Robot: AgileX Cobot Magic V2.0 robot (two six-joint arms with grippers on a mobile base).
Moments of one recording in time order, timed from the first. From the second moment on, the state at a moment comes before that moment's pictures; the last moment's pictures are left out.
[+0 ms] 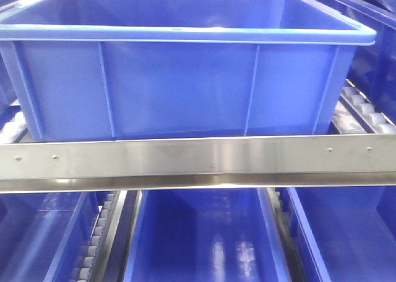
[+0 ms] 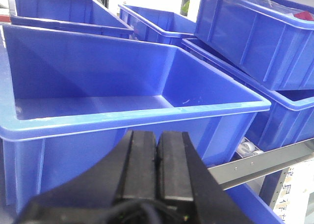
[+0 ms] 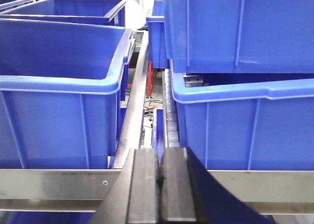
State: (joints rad) left arm -0.36 0.43 -0.21 0.87 -0.35 -1.00; right arm -0.02 -0.01 0.03 -0.07 -0.02 0.12
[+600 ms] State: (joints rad) left arm -0.36 0.30 -0.21 0.15 -0.19 -0.12; right arm -0.02 -0.01 0.03 -0.07 -0.03 0.12
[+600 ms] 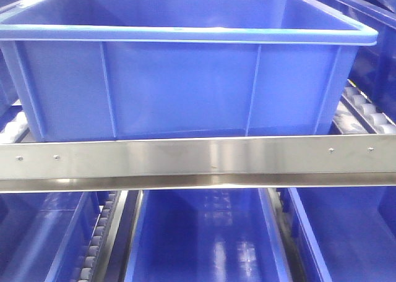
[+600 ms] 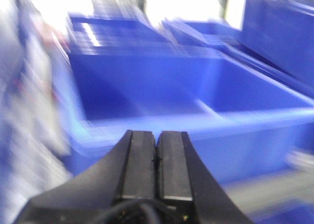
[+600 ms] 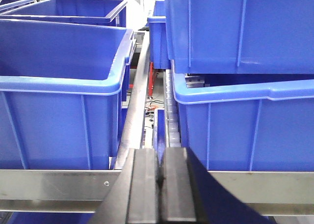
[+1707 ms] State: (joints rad) left arm -0.04 -0.01 0.03 0.01 0.01 -0.05; right arm -0.02 -0.01 0.03 -0.07 -0.03 0.12
